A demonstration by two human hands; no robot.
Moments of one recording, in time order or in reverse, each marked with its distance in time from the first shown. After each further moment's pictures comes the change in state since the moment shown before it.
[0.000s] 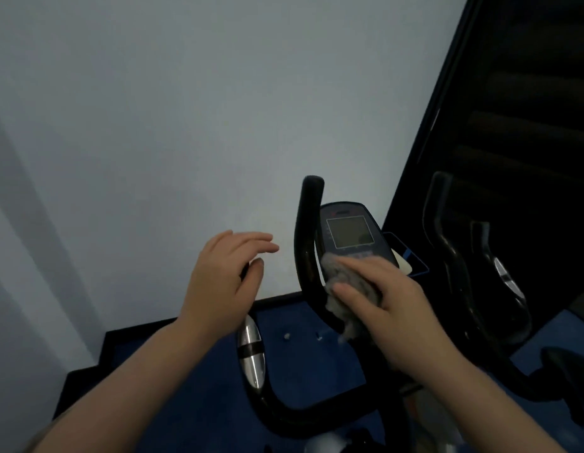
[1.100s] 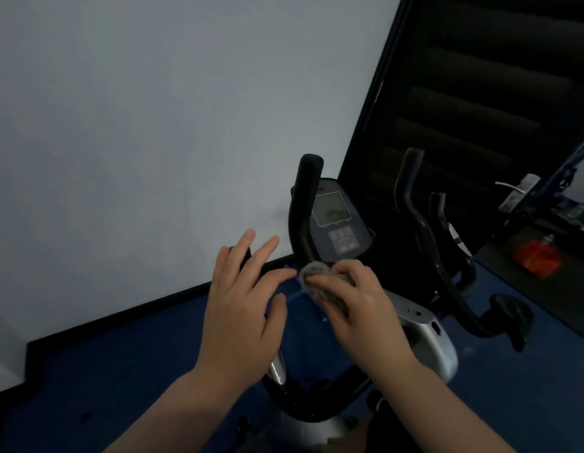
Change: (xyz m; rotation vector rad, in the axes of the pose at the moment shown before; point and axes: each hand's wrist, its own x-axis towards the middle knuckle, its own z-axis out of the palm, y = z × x) left_hand -0.036 -0.006 0.016 -0.171 -0.090 0.073; right_hand -0.015 0.012 0.068 -0.548 0.128 -0.036
